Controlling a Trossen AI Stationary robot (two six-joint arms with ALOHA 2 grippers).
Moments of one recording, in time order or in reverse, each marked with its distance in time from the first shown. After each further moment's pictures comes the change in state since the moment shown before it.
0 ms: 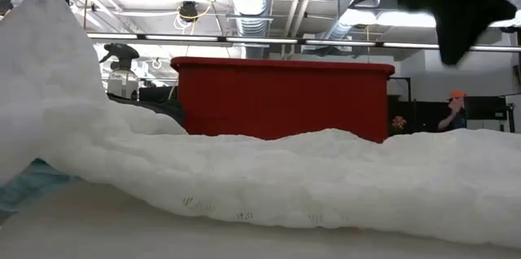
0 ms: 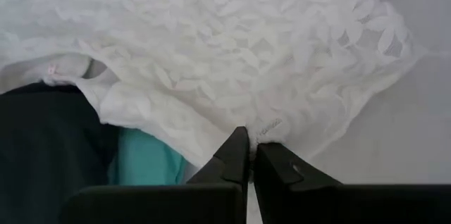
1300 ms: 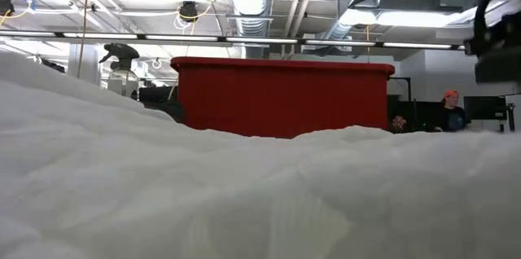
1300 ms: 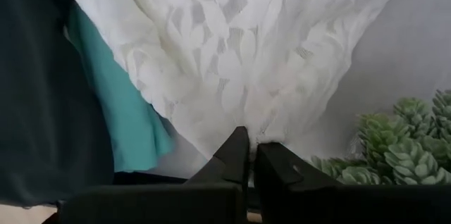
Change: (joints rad) left arm -0.227 0.000 -0.001 -0.324 0.223 -0.237; right arm 0.294 0.559 0.083 -0.019 -0.179 0.756
